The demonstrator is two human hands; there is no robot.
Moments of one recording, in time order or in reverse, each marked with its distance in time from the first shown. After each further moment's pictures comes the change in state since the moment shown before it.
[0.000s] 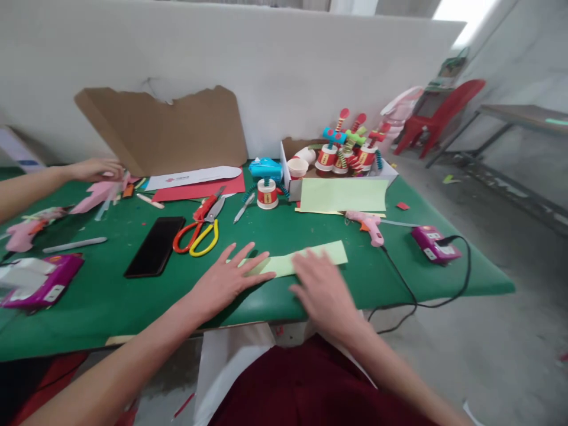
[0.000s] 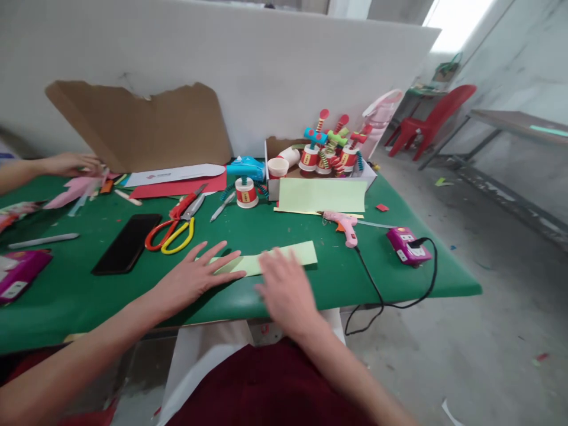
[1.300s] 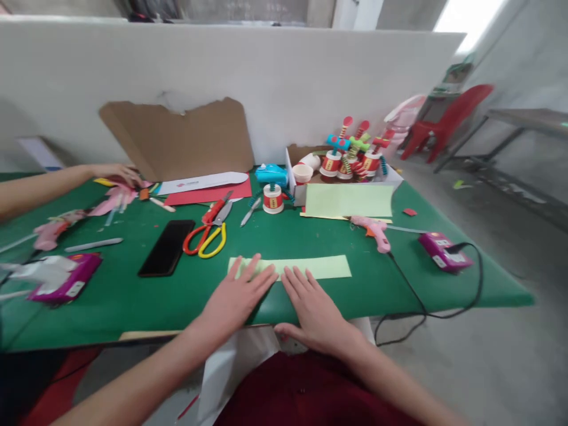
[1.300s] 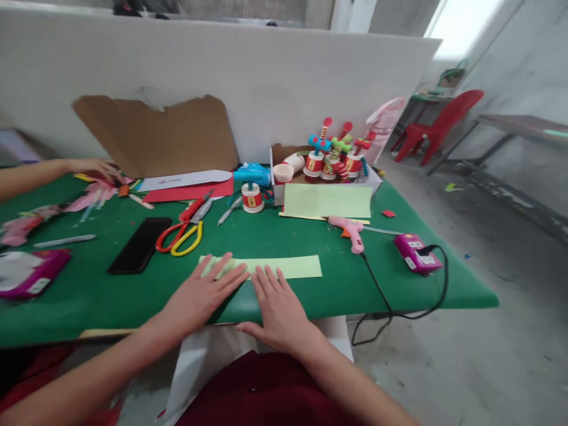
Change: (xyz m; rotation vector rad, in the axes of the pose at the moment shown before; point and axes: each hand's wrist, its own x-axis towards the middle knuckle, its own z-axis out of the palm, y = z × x) left_hand -0.005 0.031 -0.006 0.080 0.049 -0.078; right_hand -0.002 -0.017 0.017 0.131 -0.255 -0.116
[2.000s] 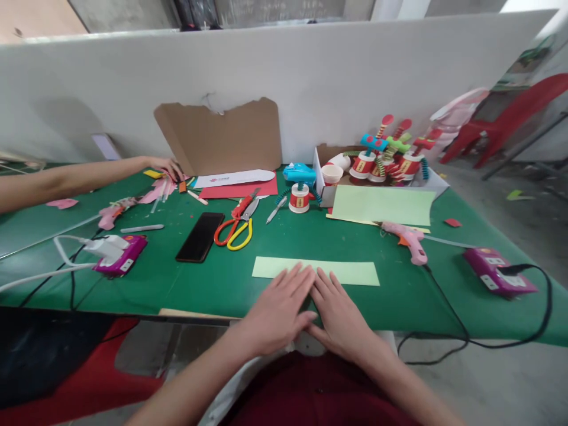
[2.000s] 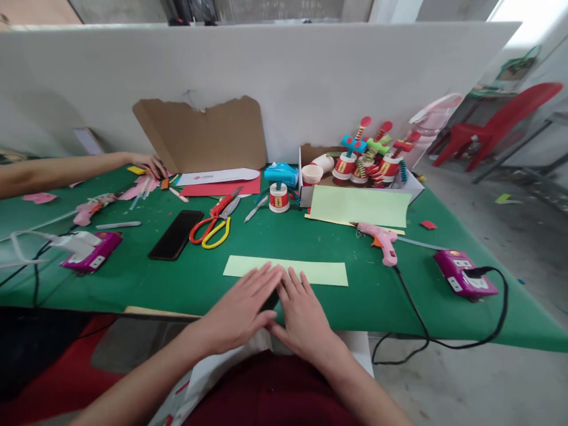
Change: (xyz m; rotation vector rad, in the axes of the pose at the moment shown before) left_hand 0.011 0.035 -0.027 -0.416 -0.054 -0.127; right_hand 0.006 0.004 0.009 -0.090 -0.022 0.003
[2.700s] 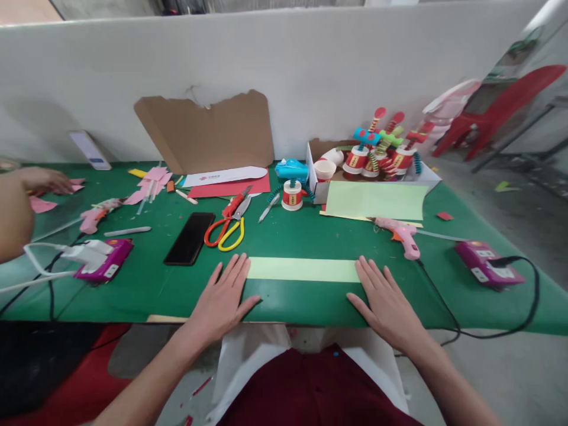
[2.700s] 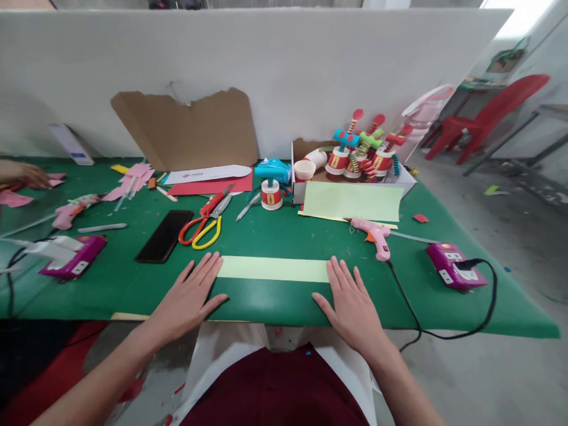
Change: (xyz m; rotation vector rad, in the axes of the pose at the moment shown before) left_hand -0.052 -0.066 0.029 0.221 0.136 -0.302; right_hand -0.055 0.081 0.000 -0.176 0.200 0.291
